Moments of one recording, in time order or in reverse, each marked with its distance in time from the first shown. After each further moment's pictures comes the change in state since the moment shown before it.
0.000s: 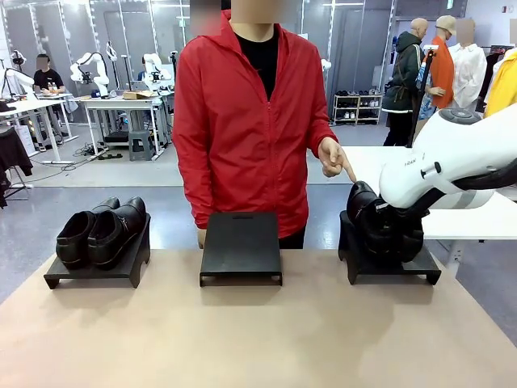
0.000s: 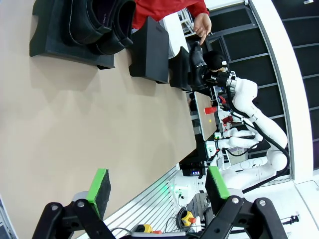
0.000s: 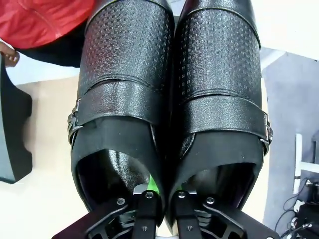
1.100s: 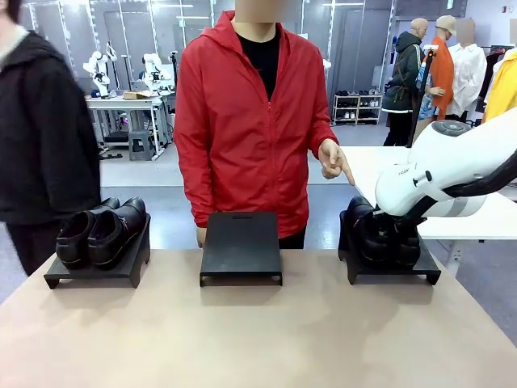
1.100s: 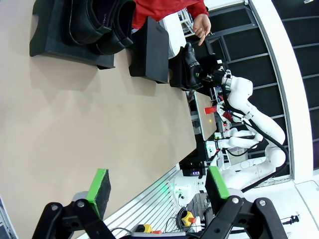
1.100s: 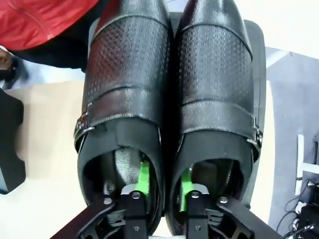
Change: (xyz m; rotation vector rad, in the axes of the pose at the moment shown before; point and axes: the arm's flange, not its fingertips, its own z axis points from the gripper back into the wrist) left arm 0.000 0.000 0.000 0.000 0.000 0.000; right arm 0.004 -0.003 -0.025 -0.001 -0.001 -0.007
